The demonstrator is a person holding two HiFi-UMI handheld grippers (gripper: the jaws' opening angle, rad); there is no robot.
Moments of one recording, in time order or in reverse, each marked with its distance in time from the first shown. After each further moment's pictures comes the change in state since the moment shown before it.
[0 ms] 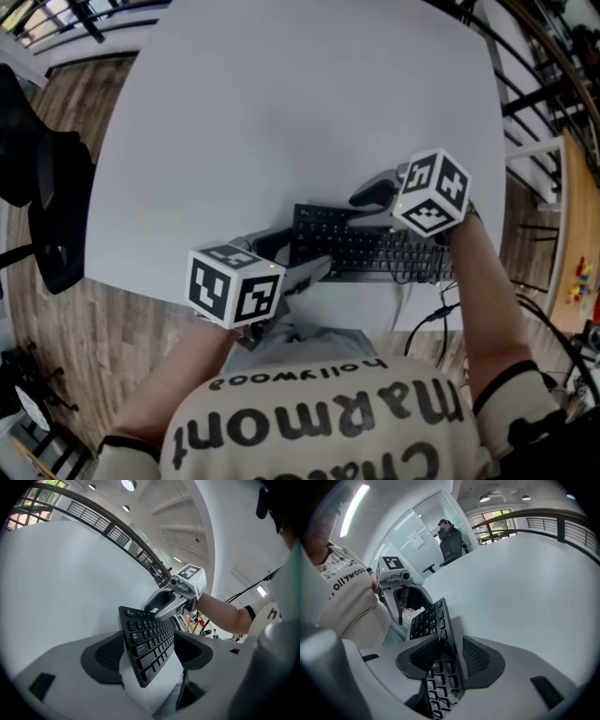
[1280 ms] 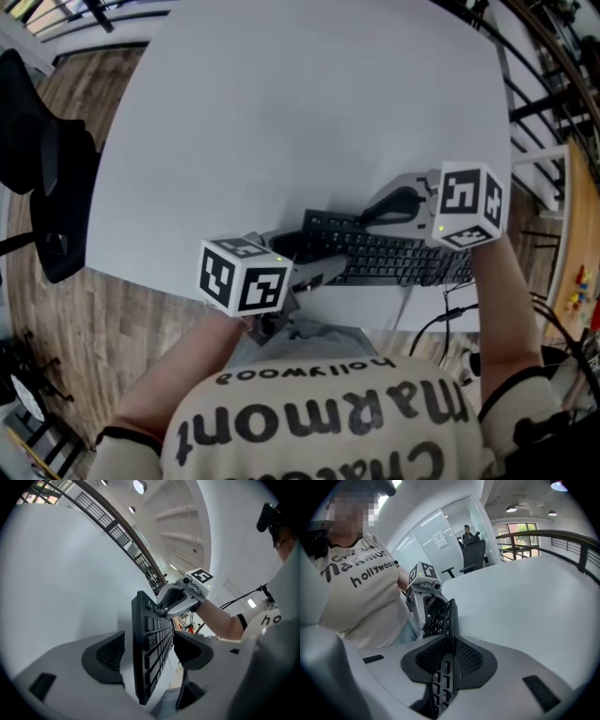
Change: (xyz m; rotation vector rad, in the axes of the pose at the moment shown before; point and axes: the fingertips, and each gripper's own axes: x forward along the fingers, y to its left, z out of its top) left arm 0.009 -0.012 -0.004 -0.074 -0.060 -0.136; right arm -0.028 0.049 0.018 -0.261 -0.049 0.086
